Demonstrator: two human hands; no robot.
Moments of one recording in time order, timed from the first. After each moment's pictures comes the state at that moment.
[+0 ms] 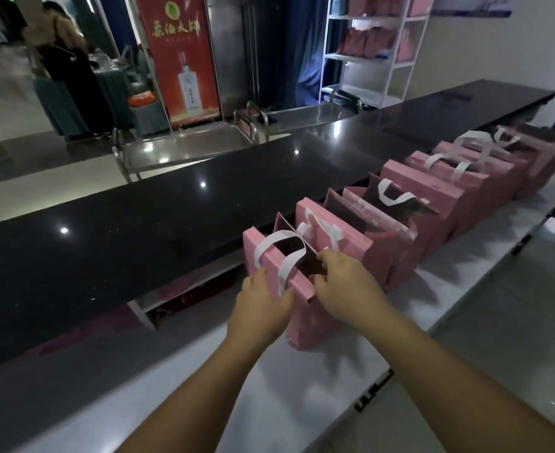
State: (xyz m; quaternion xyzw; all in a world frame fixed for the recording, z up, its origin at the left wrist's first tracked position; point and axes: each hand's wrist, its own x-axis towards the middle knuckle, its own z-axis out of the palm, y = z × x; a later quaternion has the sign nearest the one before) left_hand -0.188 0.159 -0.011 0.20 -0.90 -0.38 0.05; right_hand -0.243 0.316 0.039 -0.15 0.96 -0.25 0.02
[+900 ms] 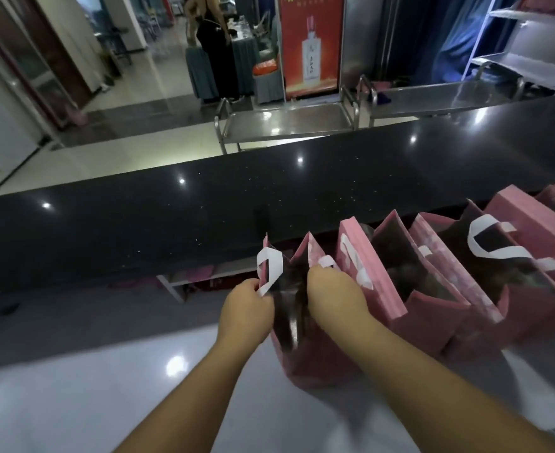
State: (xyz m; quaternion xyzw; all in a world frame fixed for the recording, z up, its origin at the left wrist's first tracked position) left_hand -0.268 0.170 -0.009 0.46 -0.79 -0.40 0.09; right_hand -0.390 0.273 -0.003 -0.34 0.92 -0.07 0.17
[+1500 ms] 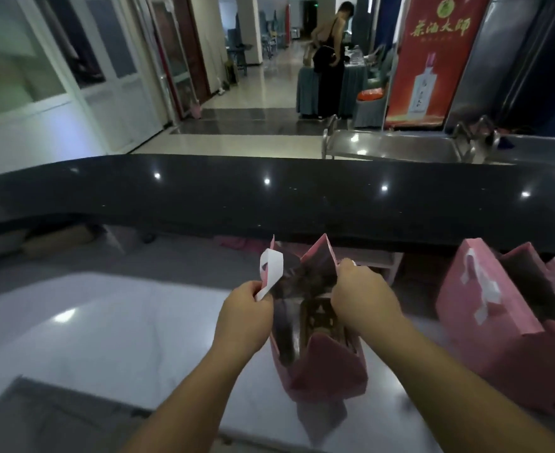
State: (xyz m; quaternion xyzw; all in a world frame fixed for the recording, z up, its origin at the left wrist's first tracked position) left_hand -0.066 0.141 0.013 0.53 -0.70 -0.41 0.23; right_hand -0.241 0.221 0.039 -0.41 0.89 -0.16 0.08
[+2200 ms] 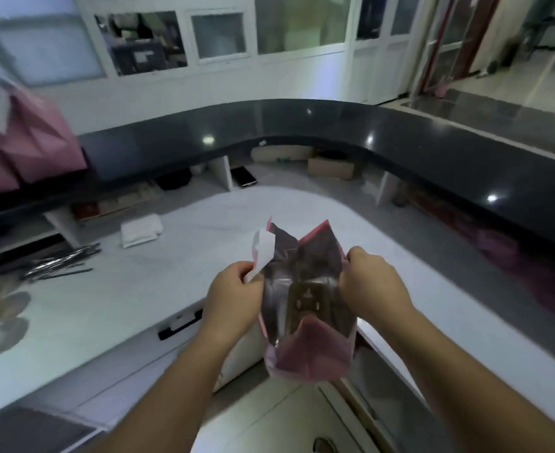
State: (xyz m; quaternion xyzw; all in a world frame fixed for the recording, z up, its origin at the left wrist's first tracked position) left_hand 0.435 0.169 0.016 0.74 -0.45 -0.28 0.41; right_hand 0.223 0.092 0.025 -0.73 0.66 -0.14 0.10
